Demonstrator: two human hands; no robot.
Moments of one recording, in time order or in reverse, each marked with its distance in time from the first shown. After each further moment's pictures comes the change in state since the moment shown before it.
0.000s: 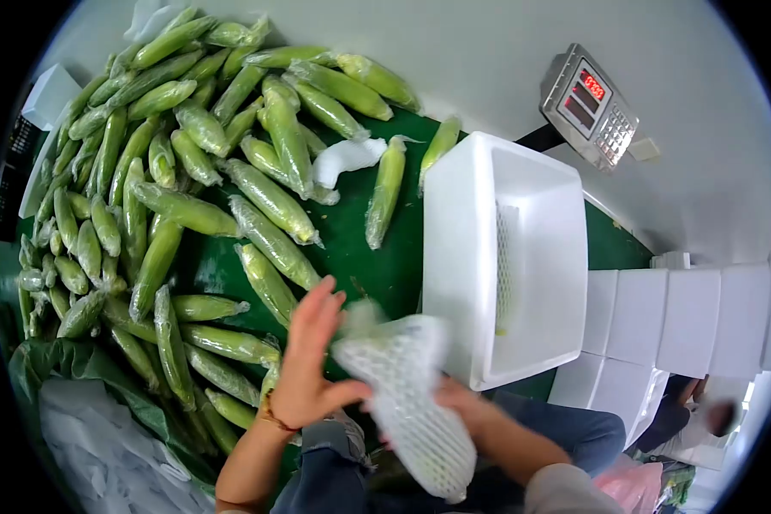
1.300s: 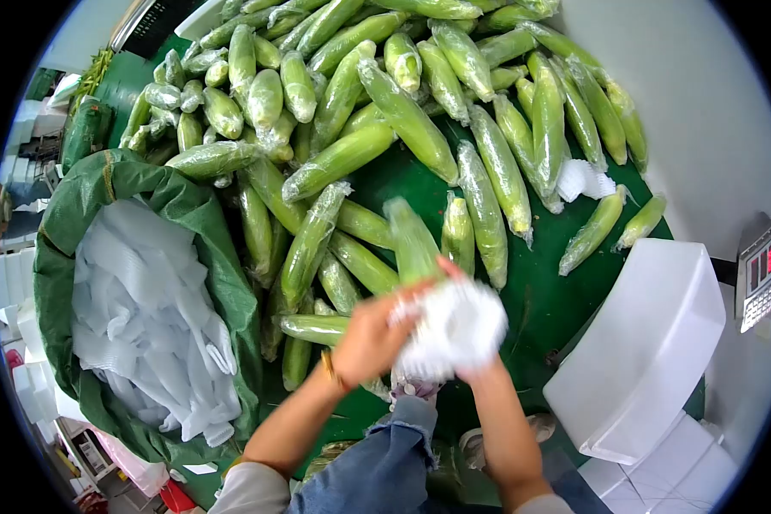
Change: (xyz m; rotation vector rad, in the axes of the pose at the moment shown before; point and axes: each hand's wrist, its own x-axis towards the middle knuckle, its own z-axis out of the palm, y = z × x) left_hand -0.088 -0.036 -0.094 0.132 0.332 -0.559; right_hand 0.216 0.059 0.052 -0.313 -0.066 -0.118
